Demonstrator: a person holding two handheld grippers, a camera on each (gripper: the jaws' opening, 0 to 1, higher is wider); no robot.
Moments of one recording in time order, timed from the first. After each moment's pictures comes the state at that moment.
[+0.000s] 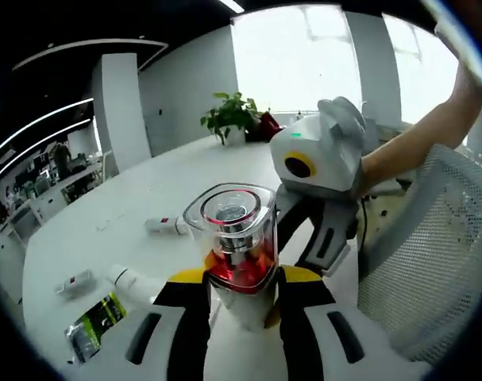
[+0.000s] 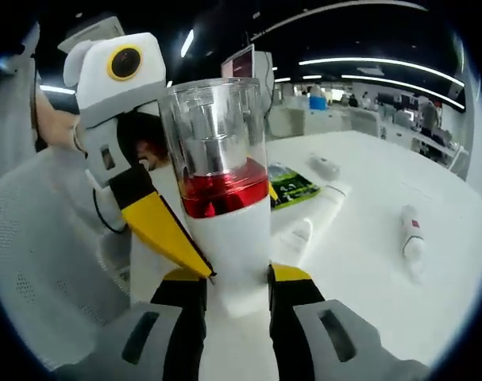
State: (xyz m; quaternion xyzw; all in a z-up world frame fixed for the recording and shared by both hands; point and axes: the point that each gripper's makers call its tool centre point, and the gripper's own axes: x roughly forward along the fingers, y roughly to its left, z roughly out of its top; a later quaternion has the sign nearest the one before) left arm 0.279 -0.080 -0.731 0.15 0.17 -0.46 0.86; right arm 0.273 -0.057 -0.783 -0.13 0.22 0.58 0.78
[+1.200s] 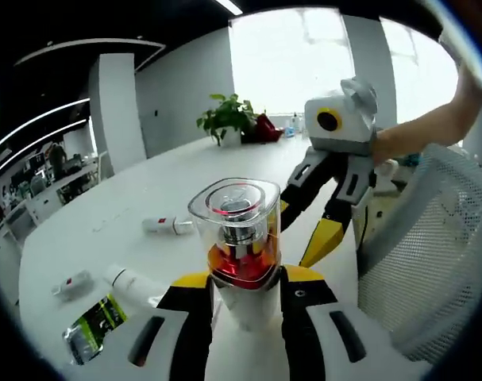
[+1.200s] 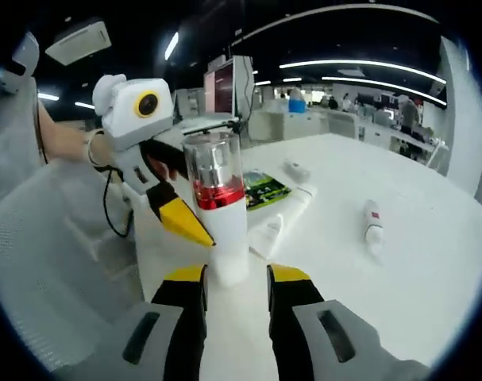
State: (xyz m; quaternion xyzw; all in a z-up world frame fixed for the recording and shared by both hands) left arm 0.279 -0.077 -0.734 0.16 0.17 -0.48 0.85; right arm 0.263 -0.106 -0.738 -0.11 0.20 0.53 0.82
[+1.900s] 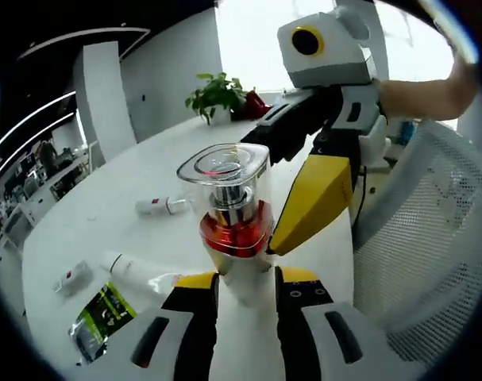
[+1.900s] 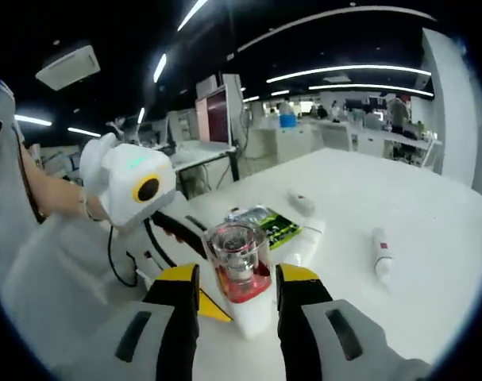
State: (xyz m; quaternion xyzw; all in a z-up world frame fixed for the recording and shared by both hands) left arm 0.271 -0.064 -0.750 0.19 0.22 -0.49 0.82; right arm 0.274 -0.055 -0.696 -0.06 0.19 0.51 0.84
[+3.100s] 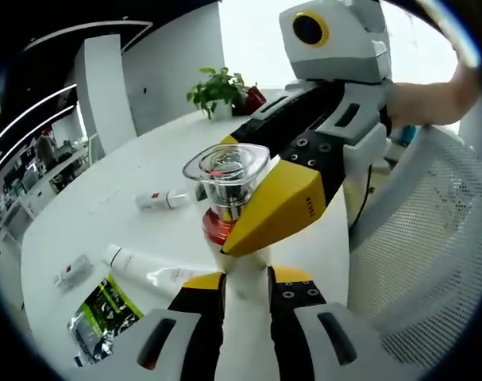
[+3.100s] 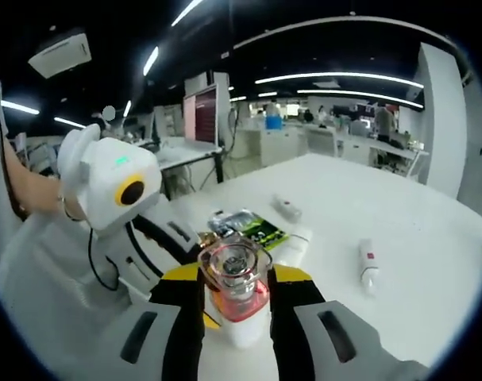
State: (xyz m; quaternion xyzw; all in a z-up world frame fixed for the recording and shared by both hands) left arm 0.267 -0.061 -0.747 0.18 0.24 -0.48 0.82; right arm 0.285 -0.051 -0.693 -0.09 0.18 0.47 0.86
